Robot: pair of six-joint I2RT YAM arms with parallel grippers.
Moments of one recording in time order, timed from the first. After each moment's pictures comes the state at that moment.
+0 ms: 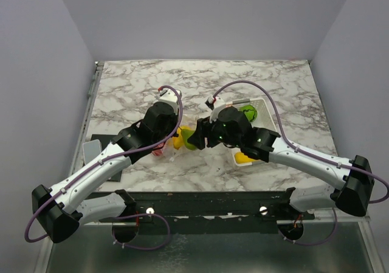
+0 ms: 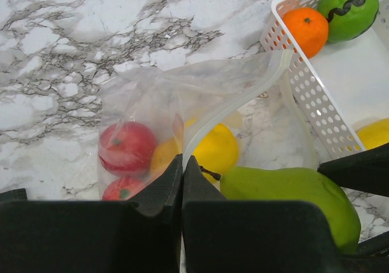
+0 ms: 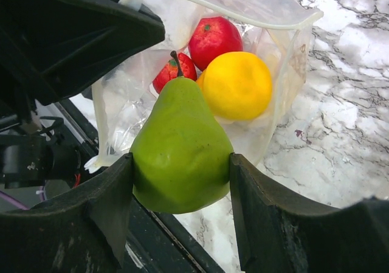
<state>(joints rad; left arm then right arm) -0.77 1.07 1.00 -0.48 -0.33 -0.28 0.98 1.29 1.04 -0.22 0.05 0.45</state>
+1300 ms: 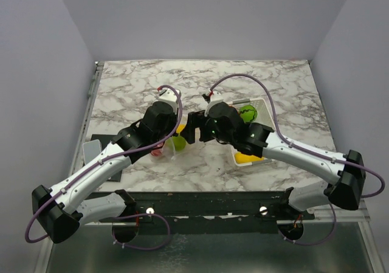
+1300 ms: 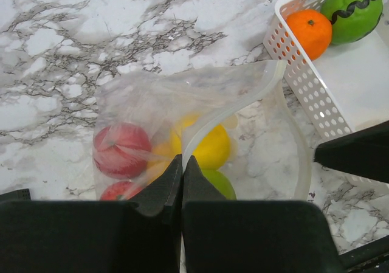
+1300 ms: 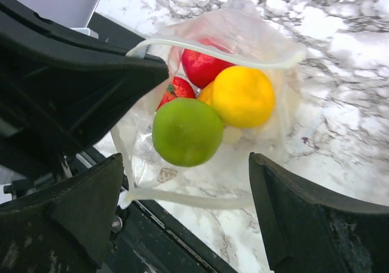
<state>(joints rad) -0.76 1.07 1.00 -0.47 -0.33 -0.28 1.02 1.42 1.20 -0.28 0.17 0.58</state>
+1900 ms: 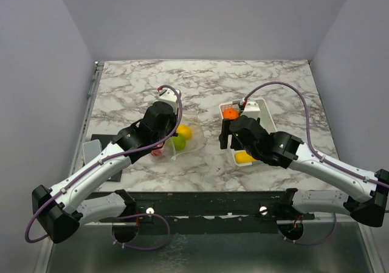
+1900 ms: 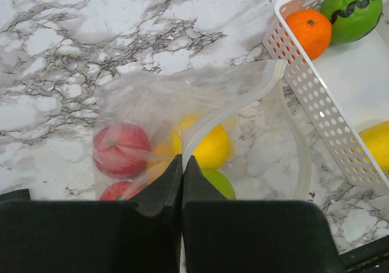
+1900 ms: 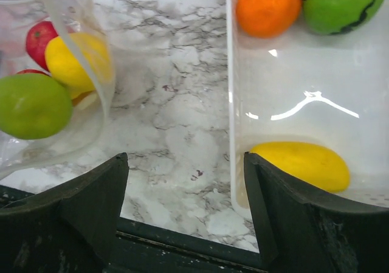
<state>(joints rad) -0.76 1.07 1.00 -0.47 -0.33 -0.28 1.02 1.13 1.08 -0.69 0.53 0.70</state>
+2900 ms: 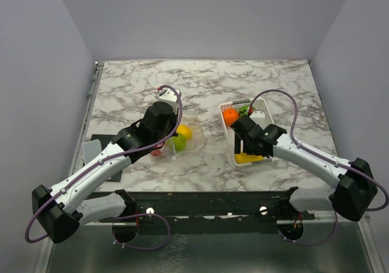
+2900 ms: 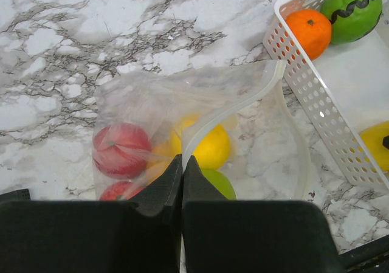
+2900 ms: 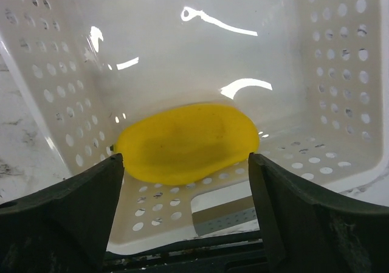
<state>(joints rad) -0.76 1.07 1.00 -0.47 -0.33 -0.27 0.77 1.26 0.92 -0.86 0.50 0.73</state>
